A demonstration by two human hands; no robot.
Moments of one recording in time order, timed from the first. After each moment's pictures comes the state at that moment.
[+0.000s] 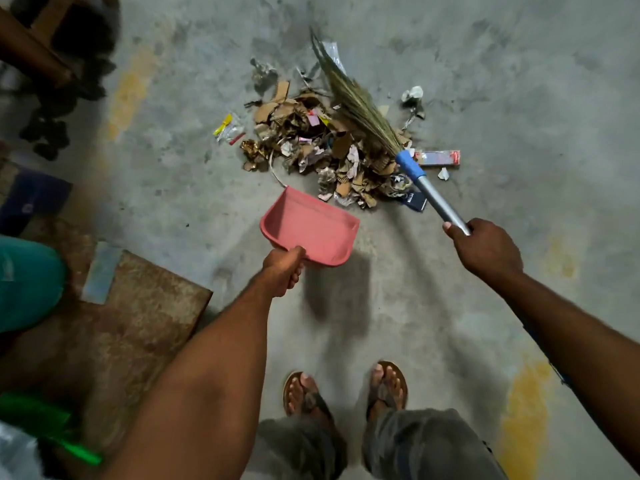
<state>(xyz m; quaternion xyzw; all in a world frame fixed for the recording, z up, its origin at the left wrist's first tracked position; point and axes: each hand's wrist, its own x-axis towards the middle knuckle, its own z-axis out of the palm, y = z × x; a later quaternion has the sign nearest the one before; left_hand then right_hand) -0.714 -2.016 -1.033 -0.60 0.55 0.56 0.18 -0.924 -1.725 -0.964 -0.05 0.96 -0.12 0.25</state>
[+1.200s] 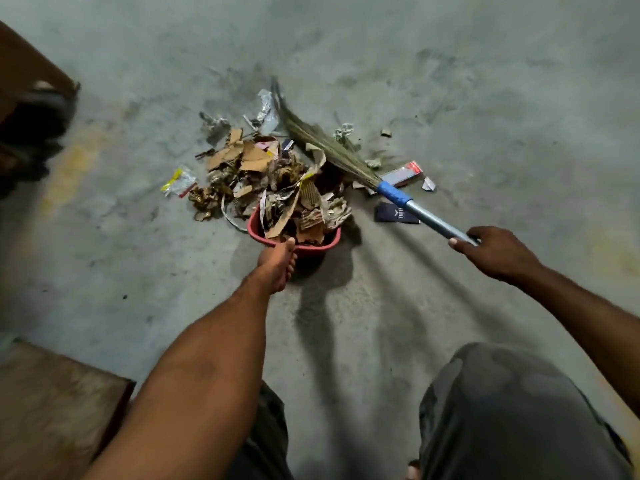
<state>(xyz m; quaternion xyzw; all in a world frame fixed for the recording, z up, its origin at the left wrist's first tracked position) -0.827 -2.032 -1.241 -0.54 0.58 0.60 0.08 -0.973 -1.651 -1.171 -0.11 0.95 -0.19 0.21</state>
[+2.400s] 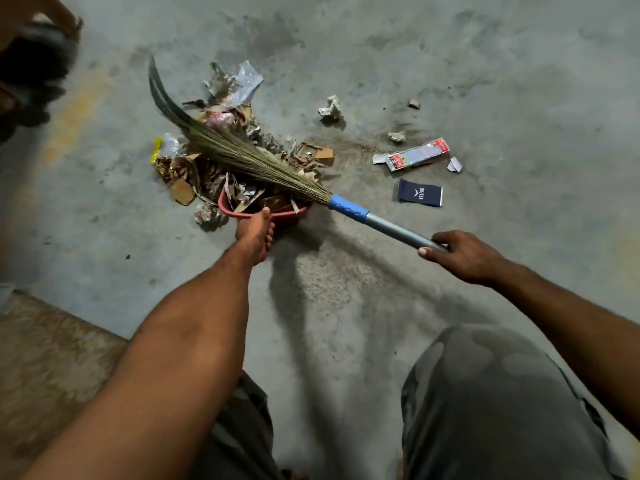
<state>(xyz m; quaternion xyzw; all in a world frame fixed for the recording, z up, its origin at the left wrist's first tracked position) -0.808 -2.096 -1.269 -0.61 0.51 0.61 -0.01 -0.951 -1.705 -1.206 -0.26 0.90 -0.15 0.30</state>
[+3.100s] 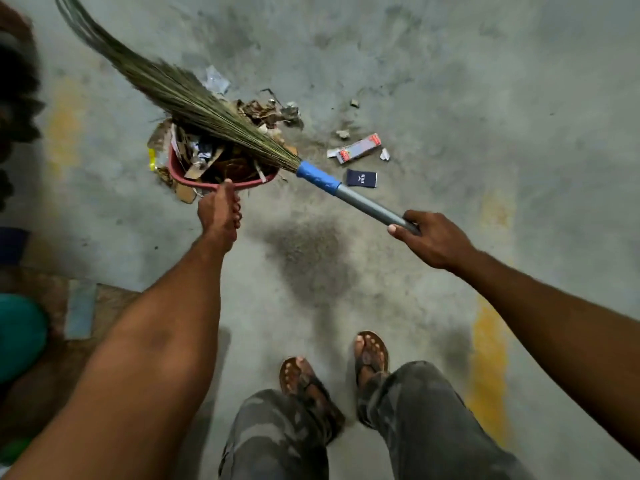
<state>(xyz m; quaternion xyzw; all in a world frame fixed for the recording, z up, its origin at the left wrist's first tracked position) -0.790 -2.073 -0.969 -0.58 0.53 0.61 -0.07 -0.891 -1.678 -0.890 -0.19 0.92 -0.18 0.29</state>
